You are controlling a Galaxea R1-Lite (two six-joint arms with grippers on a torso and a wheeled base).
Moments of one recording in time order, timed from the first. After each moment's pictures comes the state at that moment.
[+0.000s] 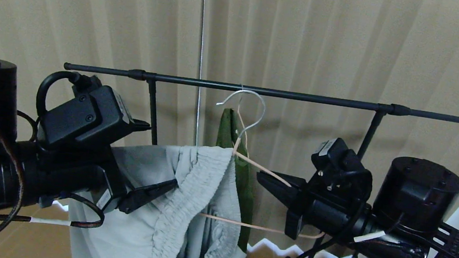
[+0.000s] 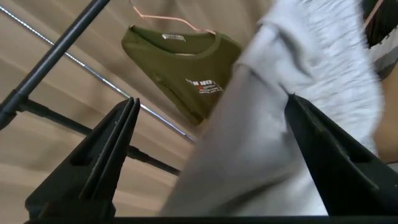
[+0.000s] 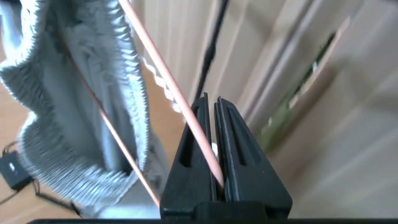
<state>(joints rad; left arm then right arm) -0.53 1.34 -0.72 -0.31 -0.15 0.59 0.68 1.73 -0.58 -1.02 0.20 -0.10</state>
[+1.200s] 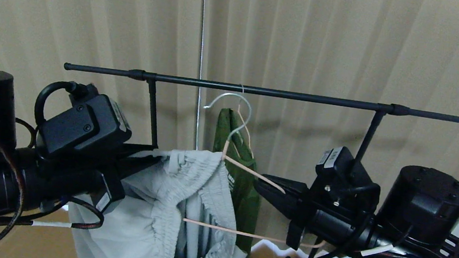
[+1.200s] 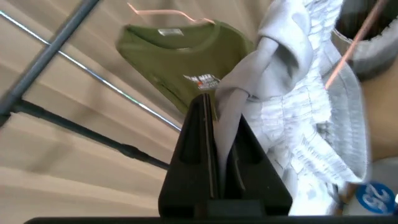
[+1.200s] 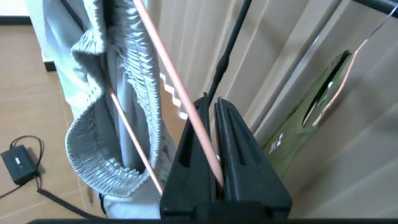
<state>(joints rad) -0.50 1.35 -0.65 -0.42 -0.14 0.61 0.69 1.73 -0.53 -1.09 0.24 -0.13</state>
